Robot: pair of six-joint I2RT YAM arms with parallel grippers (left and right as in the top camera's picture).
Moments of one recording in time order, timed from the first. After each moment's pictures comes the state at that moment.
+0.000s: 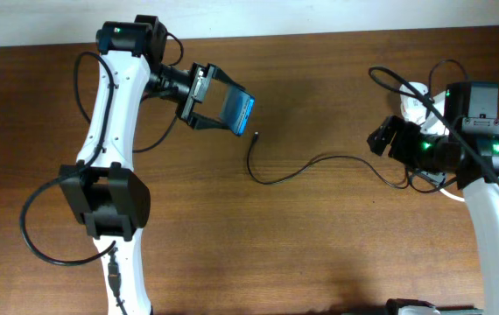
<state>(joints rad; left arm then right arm) -0.13 2.29 2.37 -1.69 1.06 -0.86 -0.12 1.32 1.34 -1.12 -0.26 0.40</state>
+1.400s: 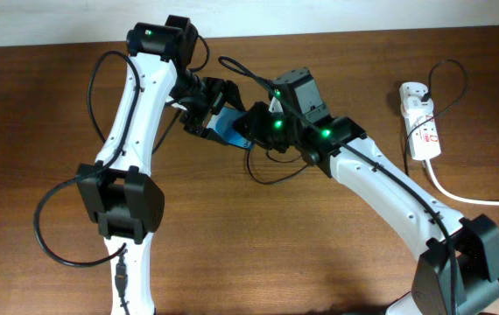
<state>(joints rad) -0.24 2.29 2.37 -1.65 0.64 -1.19 0.49 1.70 1.34 -0.36 -0.42 0.93</state>
